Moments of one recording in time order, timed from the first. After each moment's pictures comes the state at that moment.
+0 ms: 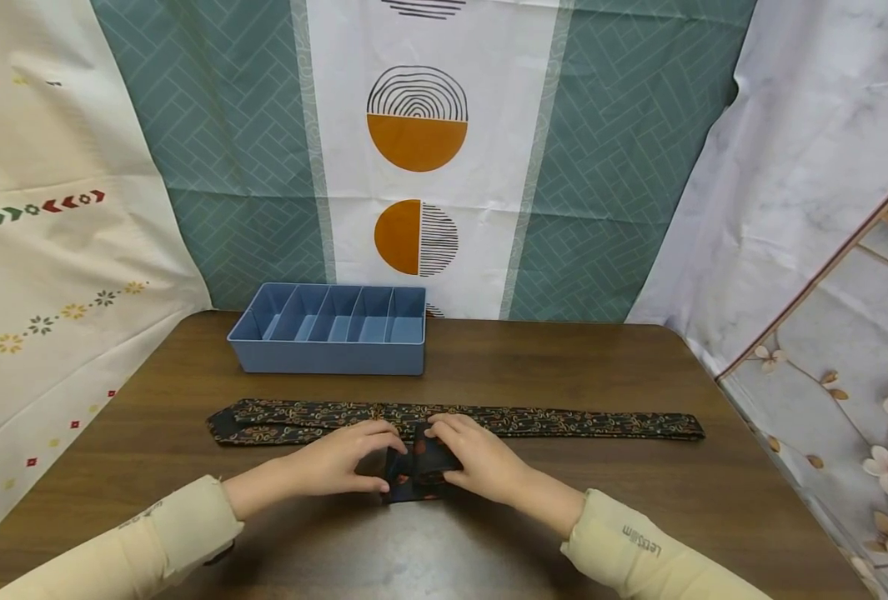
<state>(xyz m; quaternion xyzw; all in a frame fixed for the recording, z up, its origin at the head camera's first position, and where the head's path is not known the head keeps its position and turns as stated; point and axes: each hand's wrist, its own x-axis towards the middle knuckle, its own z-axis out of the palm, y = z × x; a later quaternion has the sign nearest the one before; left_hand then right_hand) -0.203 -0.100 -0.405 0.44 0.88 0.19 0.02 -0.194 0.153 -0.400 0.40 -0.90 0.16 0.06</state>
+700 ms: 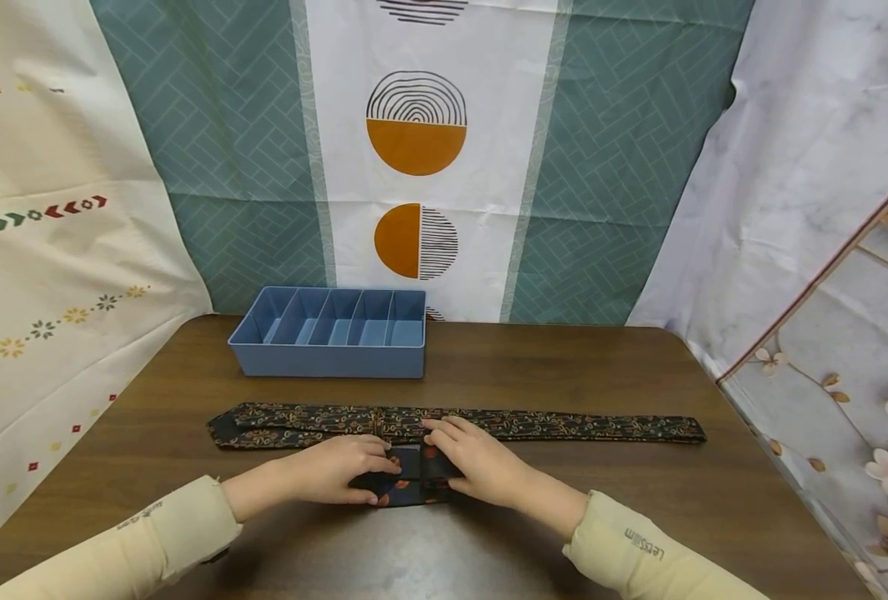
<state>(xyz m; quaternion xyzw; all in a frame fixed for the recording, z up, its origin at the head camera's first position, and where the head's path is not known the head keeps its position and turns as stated) -0.208 -0.104 -0.408 0.51 0.86 0.04 0.02 -0.197 0.157 -0.397 0.44 -0.89 0.10 0.04</state>
